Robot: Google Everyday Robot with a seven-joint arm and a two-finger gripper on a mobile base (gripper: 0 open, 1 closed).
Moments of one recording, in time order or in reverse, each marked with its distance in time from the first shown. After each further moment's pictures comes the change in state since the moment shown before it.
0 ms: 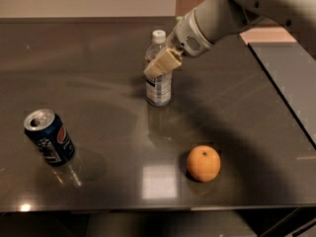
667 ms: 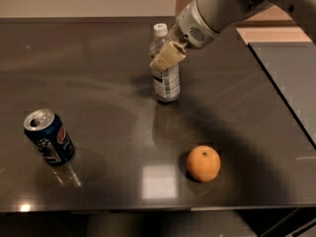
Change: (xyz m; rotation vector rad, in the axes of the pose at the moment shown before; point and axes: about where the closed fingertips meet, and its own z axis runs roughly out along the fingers) arm -0.004 -0.005 -0.018 0.008 0.062 -0.040
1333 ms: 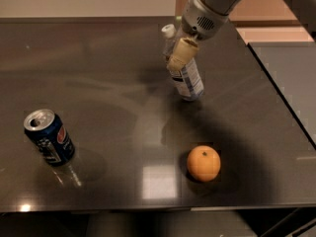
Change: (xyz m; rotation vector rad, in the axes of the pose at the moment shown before) arm 0.030 -0.010 -0.020 -0.055 0.261 -0.081
